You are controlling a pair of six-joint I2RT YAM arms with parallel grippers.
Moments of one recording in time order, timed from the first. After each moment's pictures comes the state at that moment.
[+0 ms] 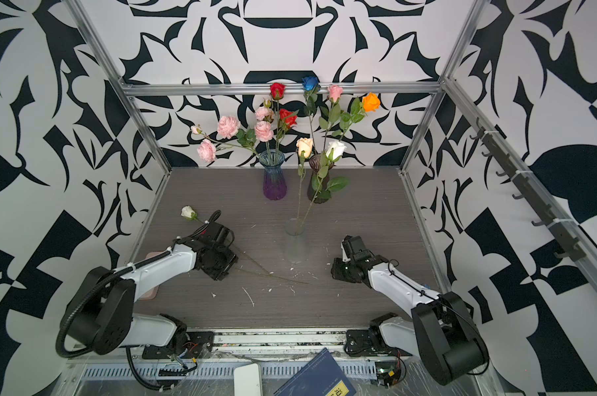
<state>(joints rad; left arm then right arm) -0.46 1.45 0.76 -0.61 0.08 -1.33 0.35 1.19 0.46 -0.39 -0.18 0.52</state>
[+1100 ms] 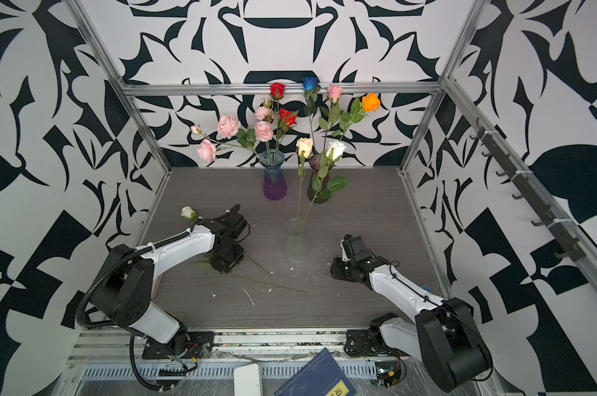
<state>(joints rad) -0.56 1.59 0.97 -0.90 0.00 -1.37 0.36 1.15 0.46 -0.39 -0.18 0.52</state>
